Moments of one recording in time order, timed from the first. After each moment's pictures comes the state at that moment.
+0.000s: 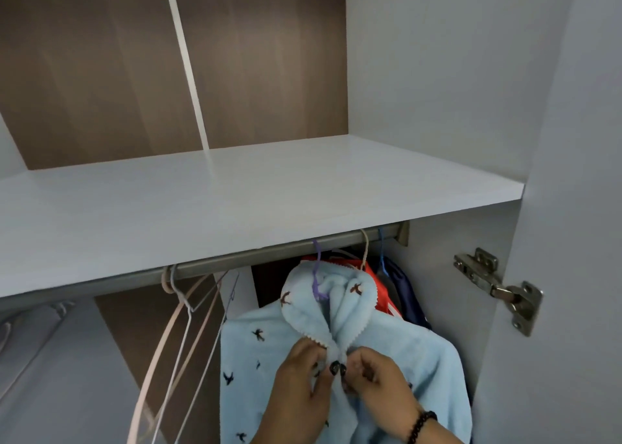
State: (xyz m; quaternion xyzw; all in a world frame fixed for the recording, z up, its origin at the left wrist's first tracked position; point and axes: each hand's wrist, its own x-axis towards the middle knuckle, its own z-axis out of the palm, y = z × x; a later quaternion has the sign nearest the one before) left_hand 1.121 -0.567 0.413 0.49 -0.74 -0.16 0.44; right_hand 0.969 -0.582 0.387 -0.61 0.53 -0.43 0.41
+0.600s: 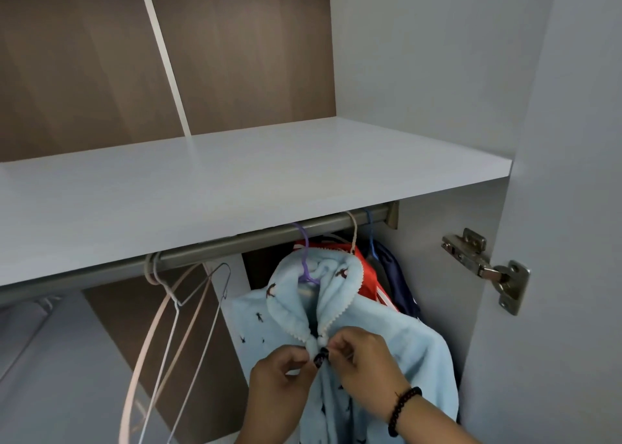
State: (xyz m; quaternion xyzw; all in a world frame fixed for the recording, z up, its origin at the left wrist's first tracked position) left_hand 1.129 -0.566 0.391 0.58 -0.57 -0.32 0.49; right_hand 0.974 -0.579 0.399 -0.70 0.53 -0.40 0.25
